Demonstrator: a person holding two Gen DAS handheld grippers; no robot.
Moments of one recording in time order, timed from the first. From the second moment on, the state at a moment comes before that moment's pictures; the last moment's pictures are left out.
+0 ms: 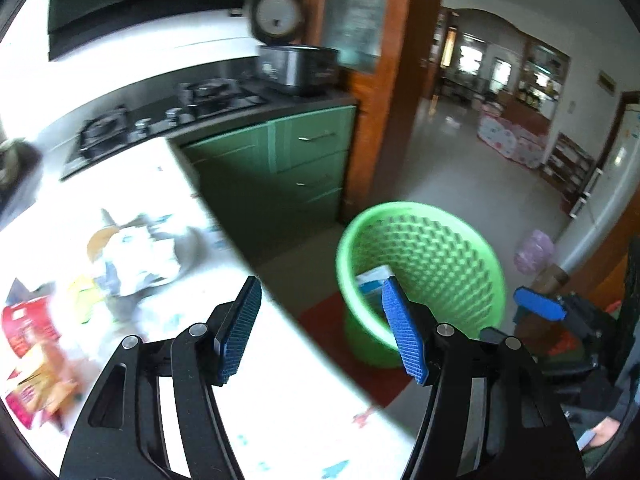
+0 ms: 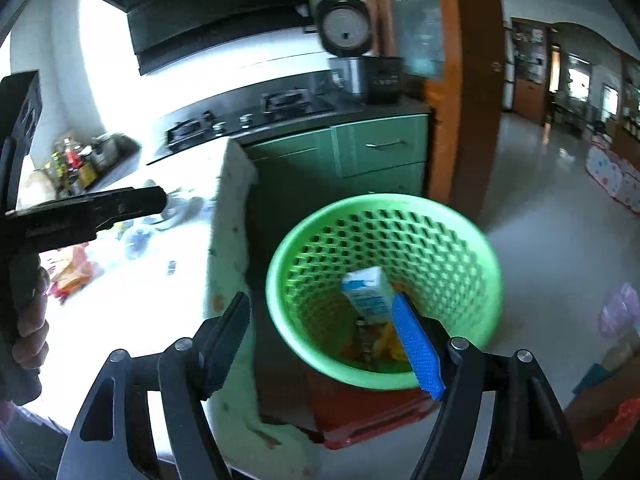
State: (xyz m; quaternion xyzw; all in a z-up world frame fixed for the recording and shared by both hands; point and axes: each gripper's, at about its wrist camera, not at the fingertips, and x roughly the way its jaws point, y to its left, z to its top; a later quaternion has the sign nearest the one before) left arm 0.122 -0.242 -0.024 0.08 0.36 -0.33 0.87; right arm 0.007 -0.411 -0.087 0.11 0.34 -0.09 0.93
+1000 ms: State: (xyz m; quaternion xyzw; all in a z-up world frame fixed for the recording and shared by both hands) left arm 0.160 0.008 -0.040 0.08 0.38 -0.16 0.91; right arm 0.146 -0.271 -0.089 0.05 0.38 0.09 0.92
